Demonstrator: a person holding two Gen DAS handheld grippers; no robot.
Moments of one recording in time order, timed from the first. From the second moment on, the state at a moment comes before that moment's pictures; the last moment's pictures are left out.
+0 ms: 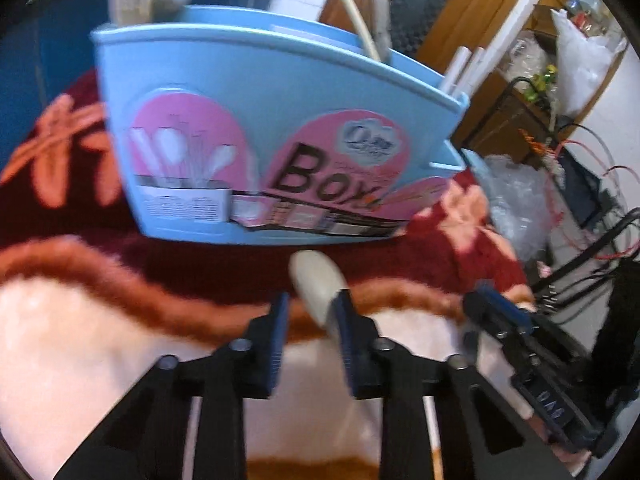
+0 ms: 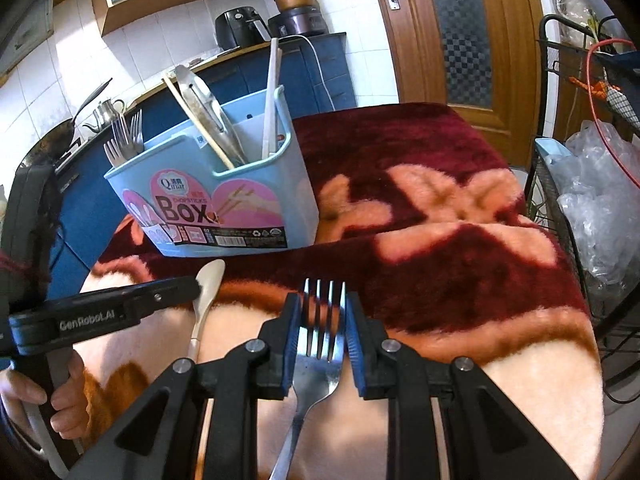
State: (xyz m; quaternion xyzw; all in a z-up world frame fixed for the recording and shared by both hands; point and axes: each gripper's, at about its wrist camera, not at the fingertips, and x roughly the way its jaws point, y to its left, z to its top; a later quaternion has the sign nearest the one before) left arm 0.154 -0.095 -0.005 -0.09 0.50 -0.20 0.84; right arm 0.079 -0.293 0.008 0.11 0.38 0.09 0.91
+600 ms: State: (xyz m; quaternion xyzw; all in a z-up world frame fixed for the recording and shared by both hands) left arm 0.162 -0.115 -0.008 -0.07 0.52 -0.19 0.83; right arm 0.075 -0.302 0.010 0.13 0.38 0.09 0.91
